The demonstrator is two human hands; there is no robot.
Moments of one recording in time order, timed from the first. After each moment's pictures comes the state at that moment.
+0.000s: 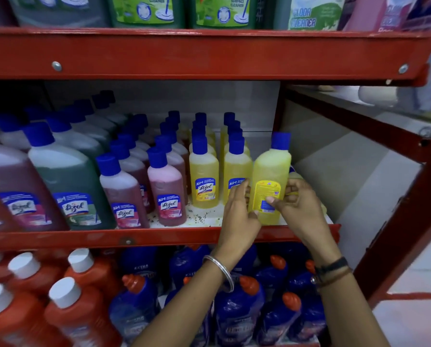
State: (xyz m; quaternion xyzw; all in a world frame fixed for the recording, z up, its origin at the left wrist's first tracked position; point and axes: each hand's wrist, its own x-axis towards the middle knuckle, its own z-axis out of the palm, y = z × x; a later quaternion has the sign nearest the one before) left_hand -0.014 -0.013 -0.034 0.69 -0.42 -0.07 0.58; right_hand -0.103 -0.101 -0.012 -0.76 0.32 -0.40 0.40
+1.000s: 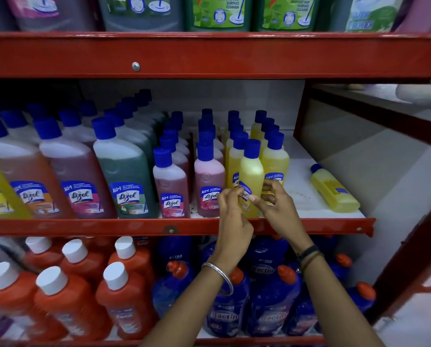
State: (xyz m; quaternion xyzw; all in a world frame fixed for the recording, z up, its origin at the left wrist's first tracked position) left_hand 0.029 0.071 -0.051 0.71 -0.41 -0.01 0.57; right_hand -0.026 -0.040 -0.046 -0.79 0.20 -0.36 0.46
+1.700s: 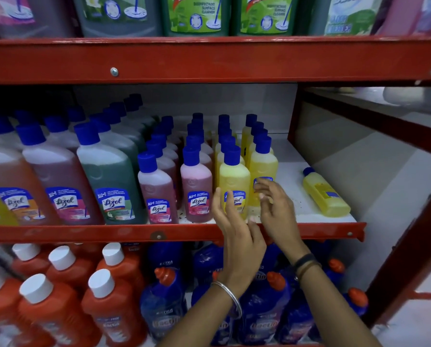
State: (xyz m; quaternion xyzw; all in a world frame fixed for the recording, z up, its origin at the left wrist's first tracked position) left_hand -0.013 0.050 -0.058 0.68 -0.39 0.12 0.62; right_hand -0.038 -0.052 -0.045 -0.81 0.19 -0.46 0.33
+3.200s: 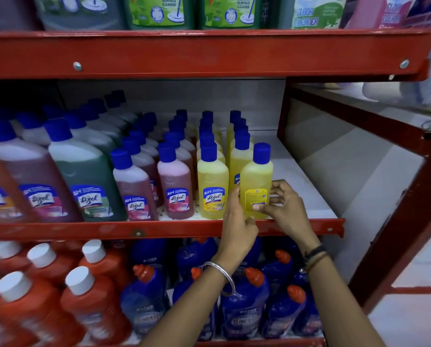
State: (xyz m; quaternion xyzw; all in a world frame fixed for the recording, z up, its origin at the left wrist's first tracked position) left_hand -0.014 0.001 -0.065 0.69 -0.39 -0.10 0.60; right_hand -0.084 -0.106 -0.044 -0.76 0.25 -0.36 0.48
